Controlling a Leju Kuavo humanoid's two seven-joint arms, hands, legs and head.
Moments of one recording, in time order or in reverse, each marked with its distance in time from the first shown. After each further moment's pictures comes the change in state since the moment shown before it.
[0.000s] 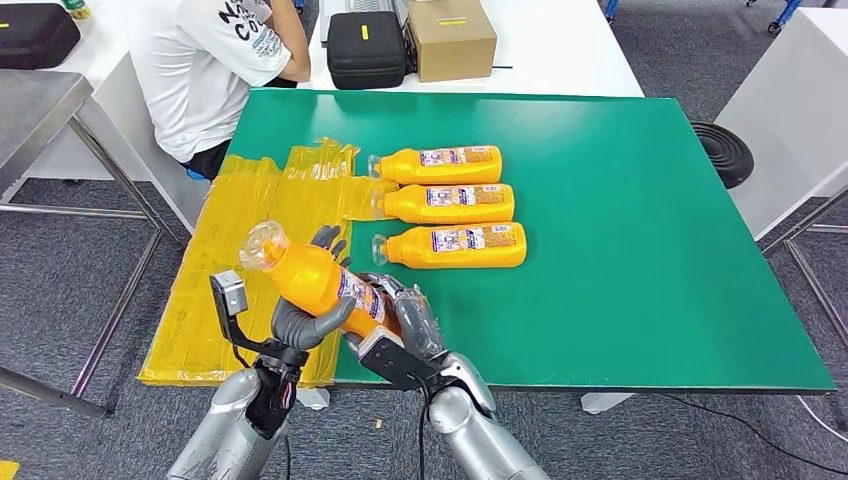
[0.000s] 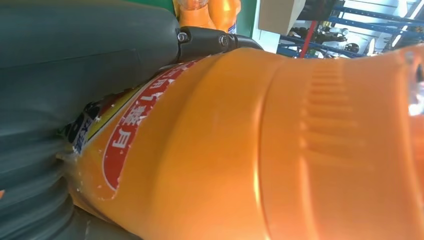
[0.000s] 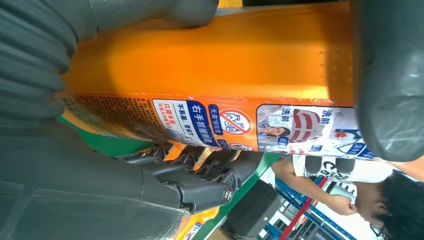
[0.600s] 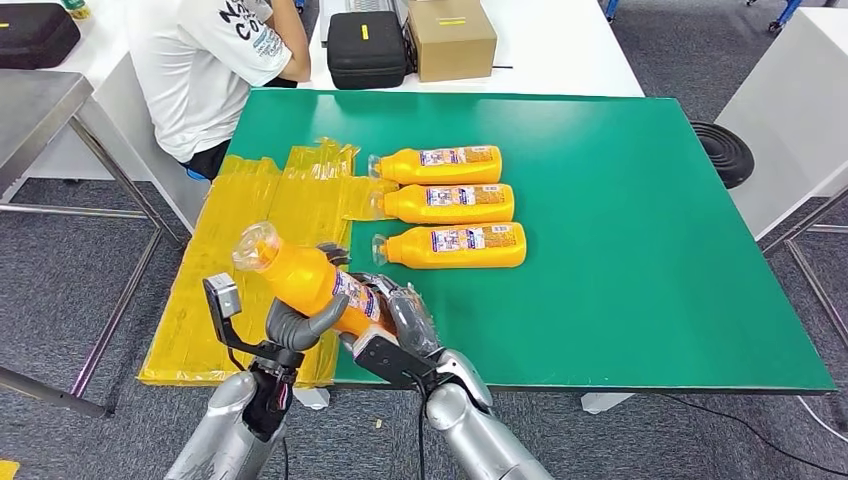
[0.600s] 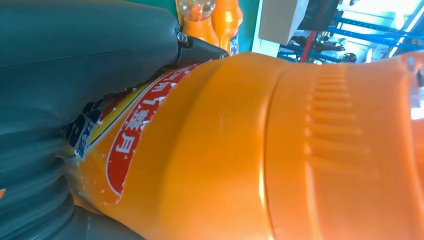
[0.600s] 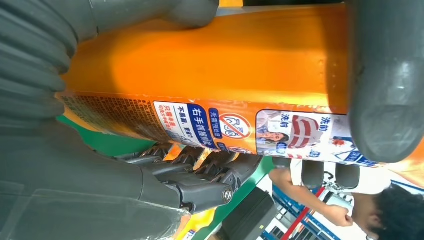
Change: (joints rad) left arm 0.014 0.001 0.028 -0.009 0.006 0.014 -0.004; right arm -0.030 0.001 0.021 0.040 -0.001 0.010 0.002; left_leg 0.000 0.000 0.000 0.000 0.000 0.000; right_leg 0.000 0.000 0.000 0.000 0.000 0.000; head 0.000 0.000
